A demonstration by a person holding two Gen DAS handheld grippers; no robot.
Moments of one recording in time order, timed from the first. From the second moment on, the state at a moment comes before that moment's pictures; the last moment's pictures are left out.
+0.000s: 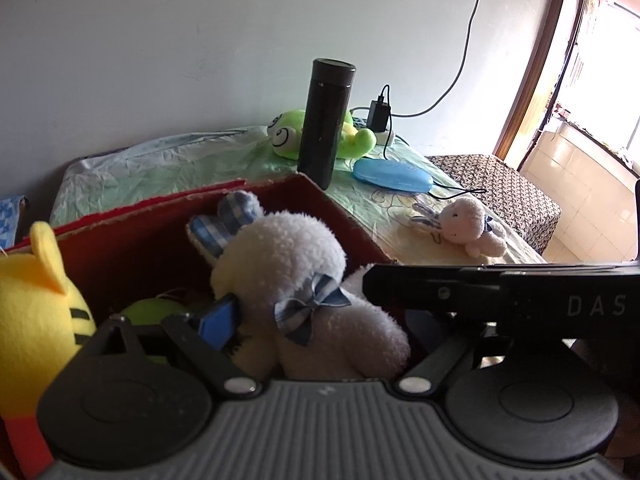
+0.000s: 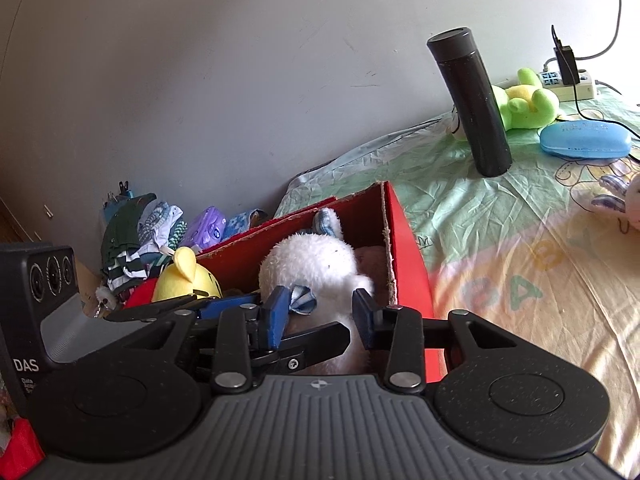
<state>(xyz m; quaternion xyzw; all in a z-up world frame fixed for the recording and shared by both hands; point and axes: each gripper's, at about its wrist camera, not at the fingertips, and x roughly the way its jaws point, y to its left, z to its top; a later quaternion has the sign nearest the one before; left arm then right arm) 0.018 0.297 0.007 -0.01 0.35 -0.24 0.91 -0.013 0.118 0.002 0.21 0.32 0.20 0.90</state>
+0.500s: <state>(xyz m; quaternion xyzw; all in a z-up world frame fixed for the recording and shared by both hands) 0.001 0.300 0.009 -0.01 0.41 -0.14 0.90 -0.034 0.111 0.002 0.20 0.32 0.18 0.91</state>
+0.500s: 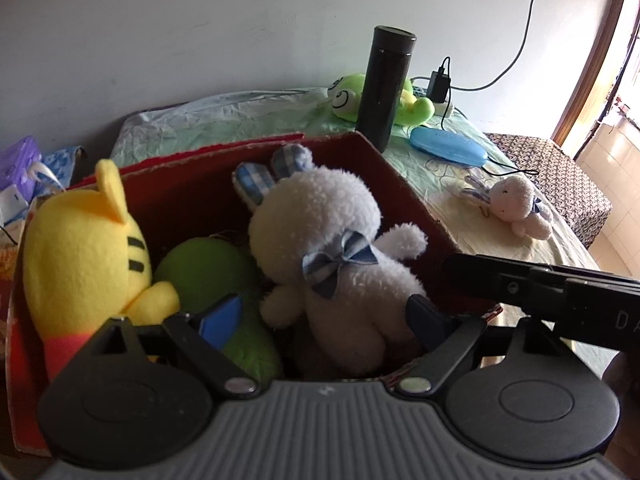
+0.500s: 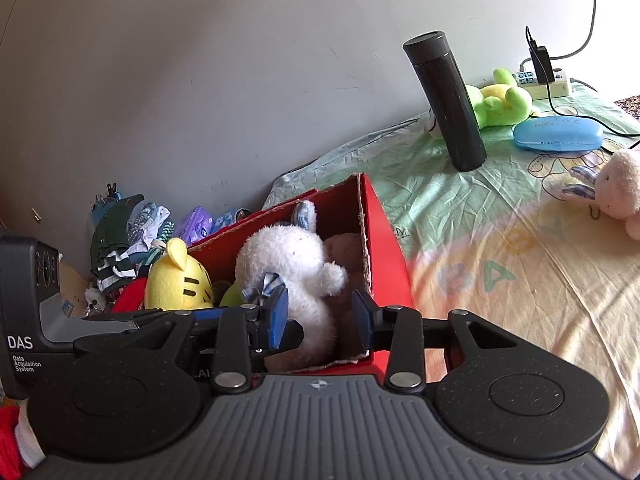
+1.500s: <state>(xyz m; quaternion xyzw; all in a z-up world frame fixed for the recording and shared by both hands) -0.012 0.289 0.016 0.02 0.44 -0.01 0.90 -0.058 0.099 -0.001 0.21 0.30 0.19 0.91</state>
